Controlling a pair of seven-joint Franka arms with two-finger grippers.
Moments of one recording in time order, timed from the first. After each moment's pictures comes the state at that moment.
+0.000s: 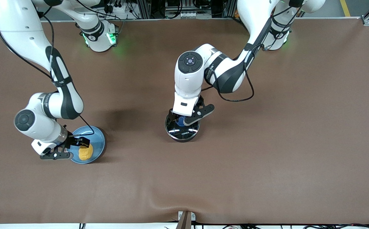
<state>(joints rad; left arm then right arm) -0.78 0.67 0.01 -1.26 0.02 2.08 -1.40 0.10 0.59 -0.09 -1.80 0.08 2.47 -0.08</state>
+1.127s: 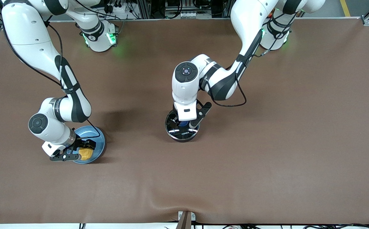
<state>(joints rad) -0.79 0.76 0.01 -1.26 0.02 2.14 -1.71 0.11 0.64 -0.09 -1.80 0.08 2.52 -0.08</state>
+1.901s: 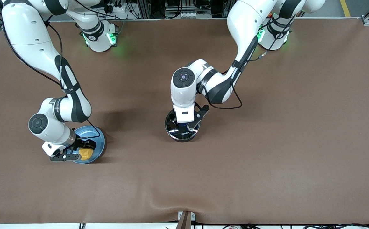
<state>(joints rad) -0.79 0.79 0.00 -1.26 0.02 2.15 -1.69 0.11 0.64 -0.09 -1.80 0.08 2.52 -0.08</state>
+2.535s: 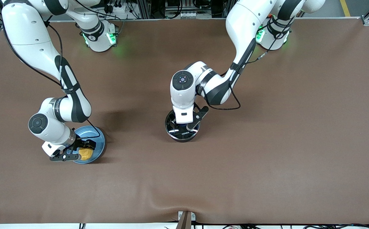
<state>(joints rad) -0.80 0.81 0.00 -1.26 0.02 2.16 -1.66 0.11 0.64 -0.09 -1.80 0.08 2.53 -0.08</state>
